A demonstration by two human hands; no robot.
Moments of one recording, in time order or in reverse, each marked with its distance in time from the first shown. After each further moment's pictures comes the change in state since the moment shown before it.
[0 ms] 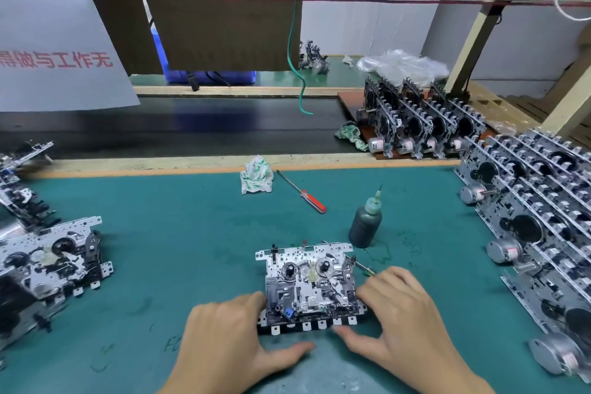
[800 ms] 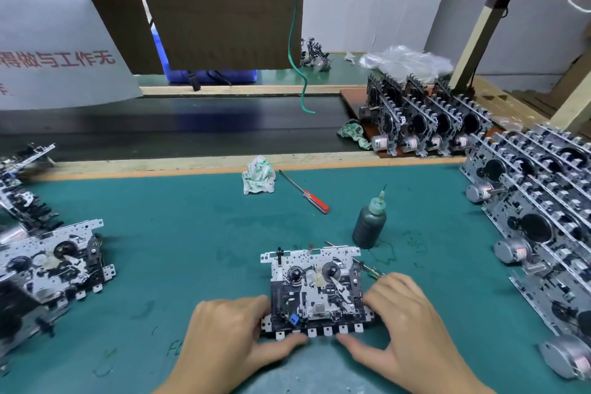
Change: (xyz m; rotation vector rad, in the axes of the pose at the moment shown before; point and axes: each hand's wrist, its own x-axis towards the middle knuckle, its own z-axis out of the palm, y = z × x) left_hand 0.003 -0.015 0.005 -0.084 0.064 0.105; right_hand -0.006 0.001 0.008 0.092 0.028 0.014
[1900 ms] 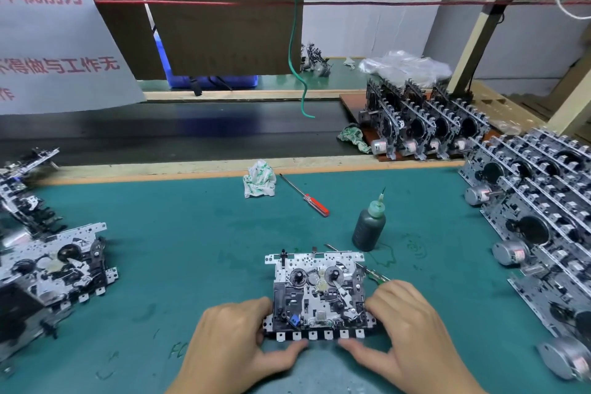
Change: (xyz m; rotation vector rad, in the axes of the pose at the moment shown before) left_hand -0.003 0.001 0.000 -0.097 -0.130 -0.065; right_hand -0.003 0.001 0.002 0.001 0.060 -0.040
